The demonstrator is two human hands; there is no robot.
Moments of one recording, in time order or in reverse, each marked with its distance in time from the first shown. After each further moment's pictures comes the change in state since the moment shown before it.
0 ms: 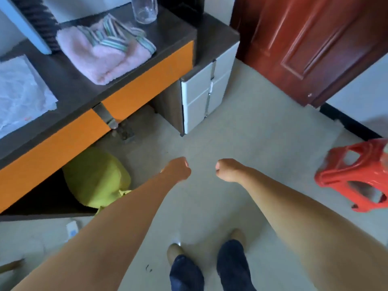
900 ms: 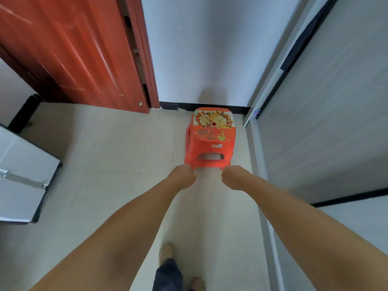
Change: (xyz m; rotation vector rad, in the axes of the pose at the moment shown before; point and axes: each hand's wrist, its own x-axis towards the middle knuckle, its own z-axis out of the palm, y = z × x) left_hand -0.108 0.570 0.367 0.469 -0.296 0.553; right_hand -0.240 0.637 0.001 0.483 0.256 0.519
